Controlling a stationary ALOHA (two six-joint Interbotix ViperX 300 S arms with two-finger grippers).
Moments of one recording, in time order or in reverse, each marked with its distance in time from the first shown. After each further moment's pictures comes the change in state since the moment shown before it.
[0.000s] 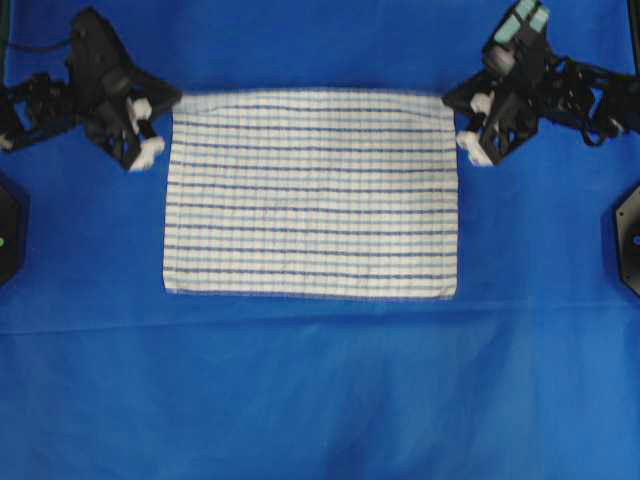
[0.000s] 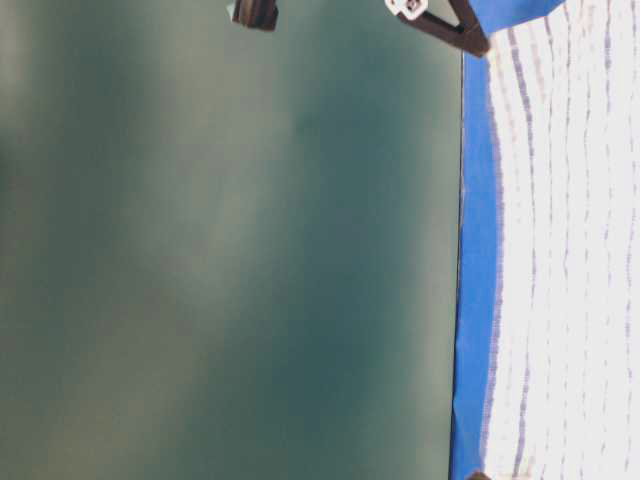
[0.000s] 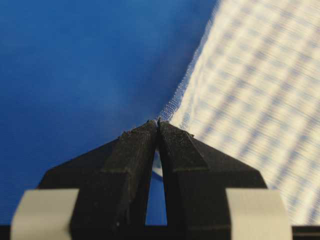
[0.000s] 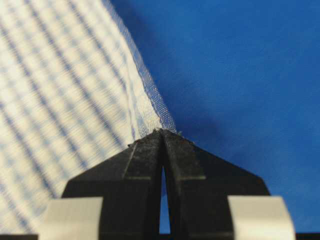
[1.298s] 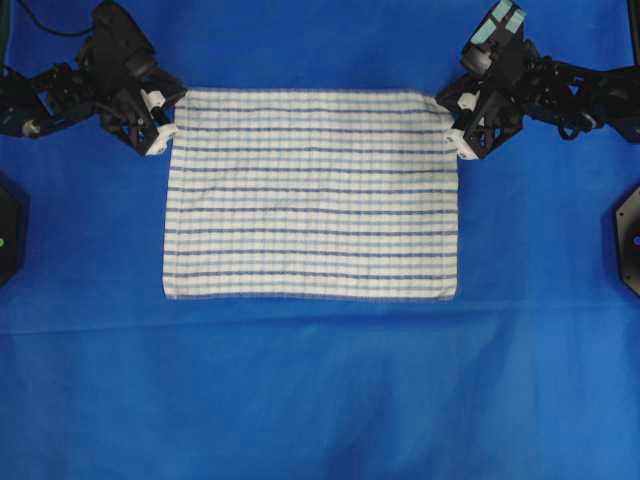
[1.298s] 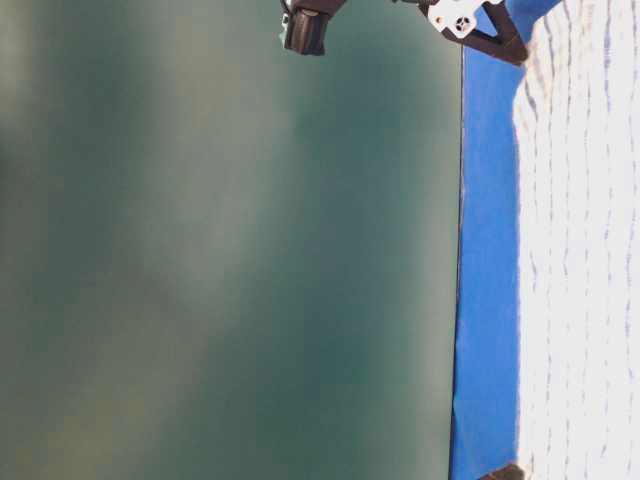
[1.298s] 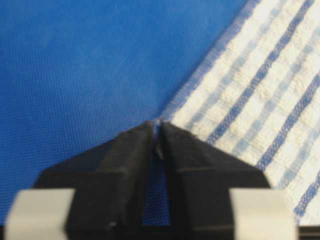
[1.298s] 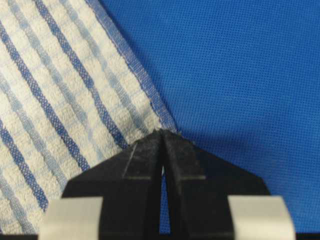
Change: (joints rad) left arm 0.106 0.193 -0.083 -0.002 -0.012 0.009; right arm -0.075 0.187 -0.064 -0.038 -0.075 -0.031
